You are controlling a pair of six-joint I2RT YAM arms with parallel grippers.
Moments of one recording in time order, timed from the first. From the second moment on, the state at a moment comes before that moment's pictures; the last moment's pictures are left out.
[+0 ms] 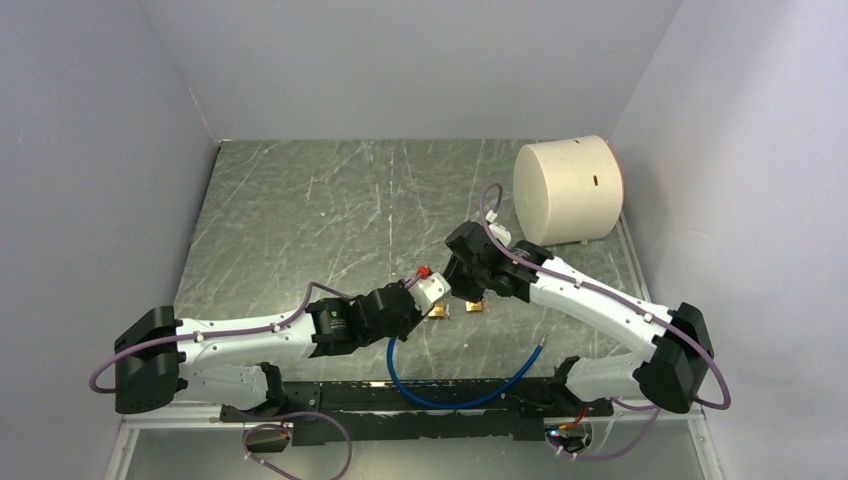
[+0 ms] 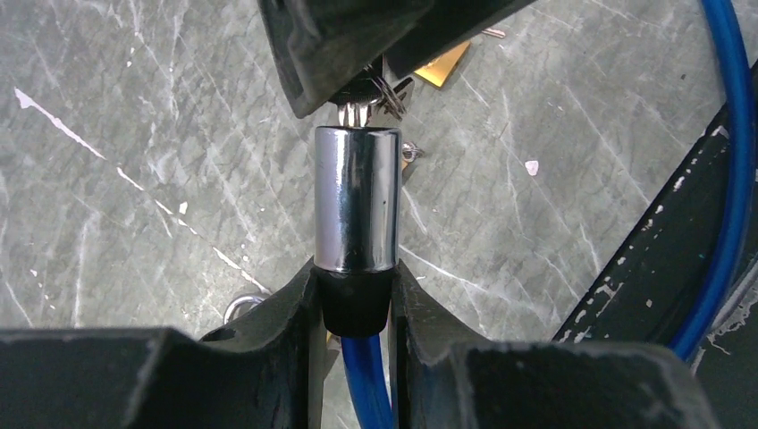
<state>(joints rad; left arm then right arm) -1.23 1.21 0.74 -0.14 -0.30 -0.09 0.87 1.29 1.05 -0.75 0.19 1.26</state>
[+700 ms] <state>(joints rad) -1.23 1.21 0.72 -0.12 -0.32 -0.11 0.64 1.02 0.85 -0.81 0.23 1.19</state>
